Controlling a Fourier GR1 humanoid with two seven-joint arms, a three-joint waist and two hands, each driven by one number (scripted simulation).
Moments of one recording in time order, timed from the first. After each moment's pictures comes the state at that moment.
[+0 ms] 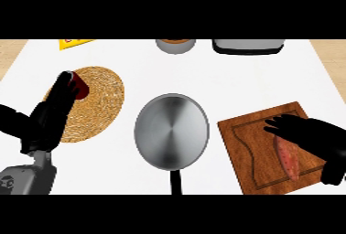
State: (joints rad) left arm -0.16 0.28 0.00 -1.59 0.22 0.14 0.22; right arm -0.15 -0.72 0.24 -1.56 1.04 0.51 -0.46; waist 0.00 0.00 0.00
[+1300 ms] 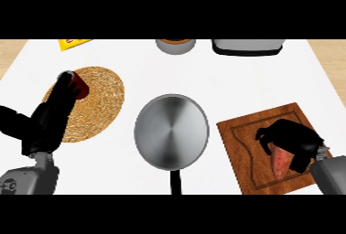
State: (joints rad) left arm -0.15 0.21 0.05 -1.62 0.14 0.10 0.25; right arm -0.23 -0.50 0.21 -1.27 1.23 0.34 -0.65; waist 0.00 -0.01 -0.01
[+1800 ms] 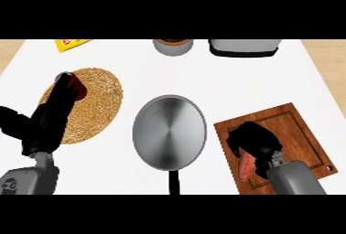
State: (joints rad) left arm -0.15 0.20 0.07 -1.60 0.14 0.09 0.24; right arm -0.21 -0.24 0.25 -1.36 1.30 0.42 -0.37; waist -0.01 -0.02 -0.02
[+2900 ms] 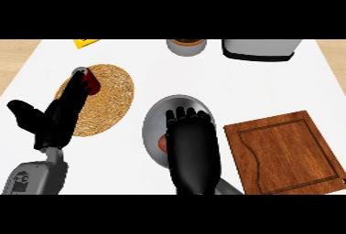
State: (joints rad) left arm -0.19 0.19 0.03 -1.57 0.13 0.07 0.25; right arm -0.49 0.00 0.74 -1.75 1.38 0.28 0.87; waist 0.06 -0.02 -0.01
